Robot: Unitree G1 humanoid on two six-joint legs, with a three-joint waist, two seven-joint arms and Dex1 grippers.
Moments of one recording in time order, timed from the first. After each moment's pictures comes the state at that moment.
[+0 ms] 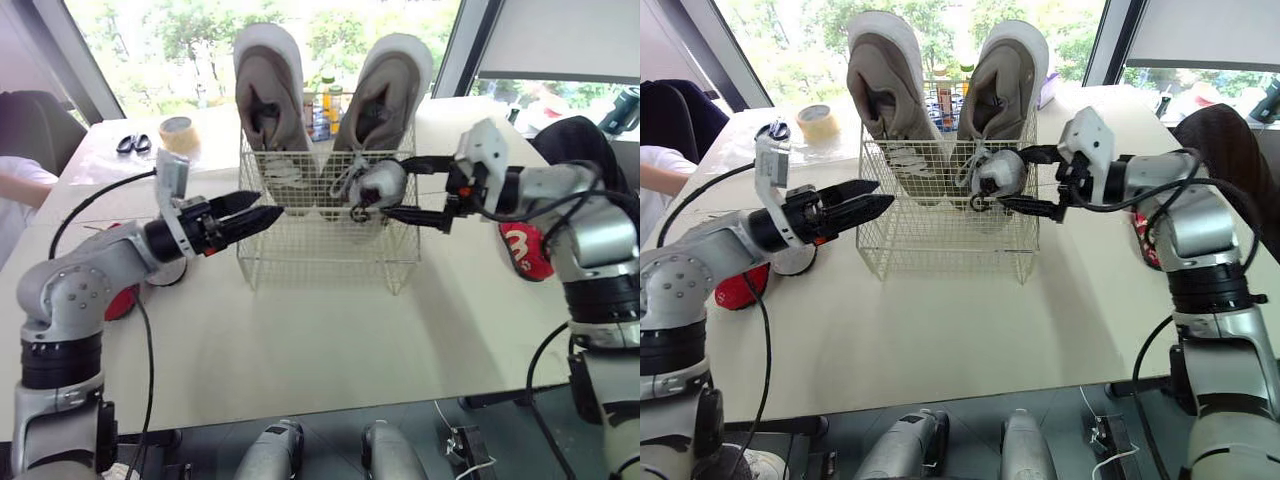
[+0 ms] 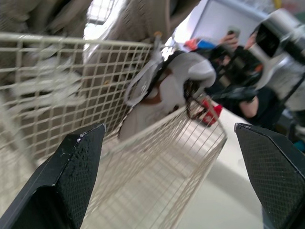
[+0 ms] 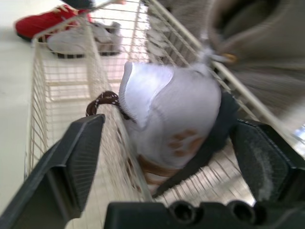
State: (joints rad) left arm -0.52 0.69 0.28 -0.22 -1.05 0.95 -0.65; right arm -0.82 -0.83 0.01 0.06 0.41 0.47 1.08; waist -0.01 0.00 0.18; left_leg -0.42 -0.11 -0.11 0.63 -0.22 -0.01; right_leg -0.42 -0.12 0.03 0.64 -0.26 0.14
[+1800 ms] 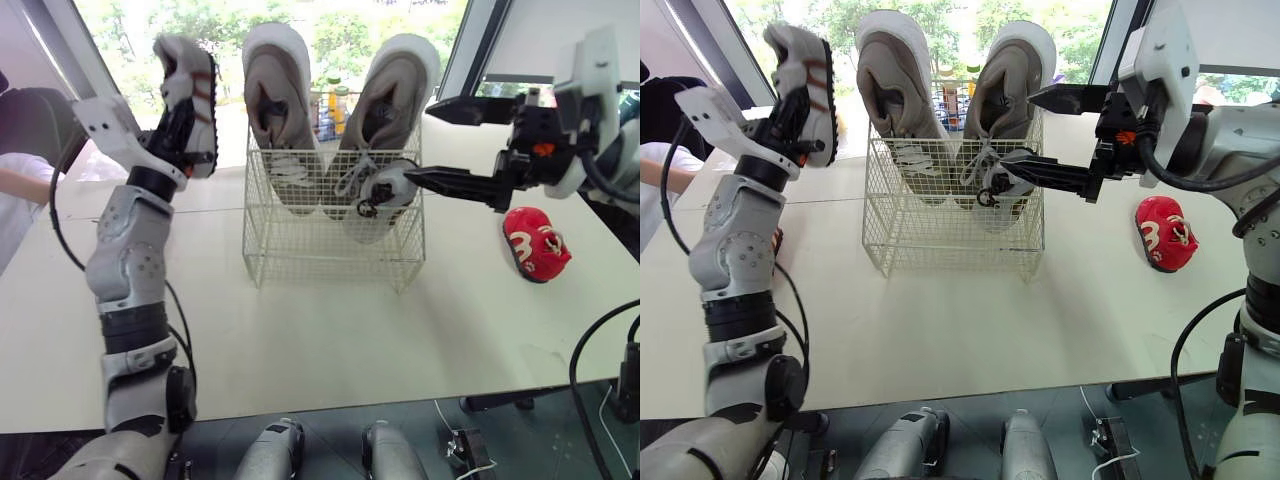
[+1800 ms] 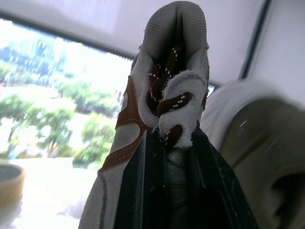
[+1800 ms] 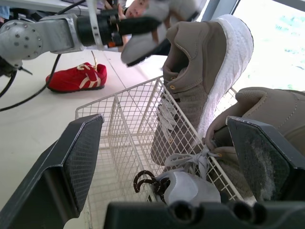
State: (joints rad) left arm -0.74 0.19 0.38 -0.08 -0.56 0.16 -0.28; right arm -0.89 -0.94 -0.16 -0.30 0.74 0.82 0.95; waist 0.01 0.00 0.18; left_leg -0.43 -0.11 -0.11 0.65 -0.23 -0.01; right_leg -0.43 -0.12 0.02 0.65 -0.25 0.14
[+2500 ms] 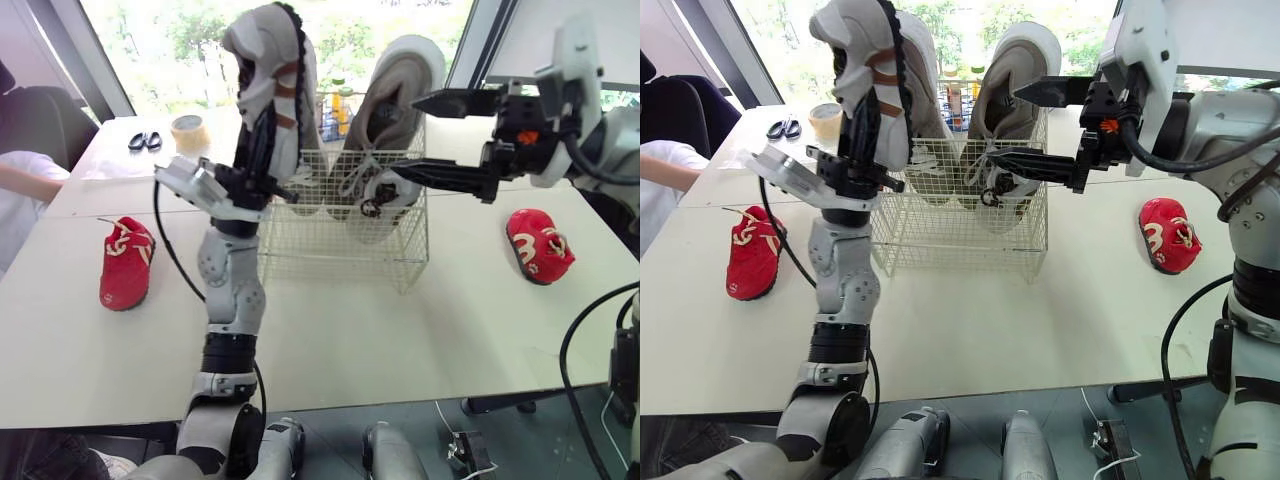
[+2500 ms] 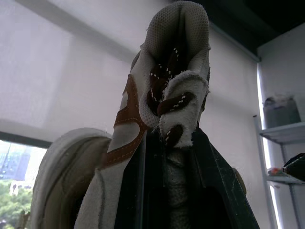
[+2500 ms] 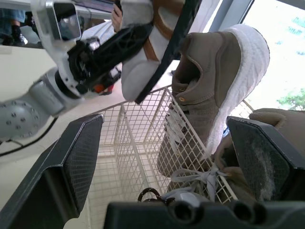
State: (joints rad) left arm -0.63 -0.10 0.13 0.17 -0.46 -0.51 -0.61; right arm -0.97 -0.92 -0.09 -0.27 0.73 0.85 0.95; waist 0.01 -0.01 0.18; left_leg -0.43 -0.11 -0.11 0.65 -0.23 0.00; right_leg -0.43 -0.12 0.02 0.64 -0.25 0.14
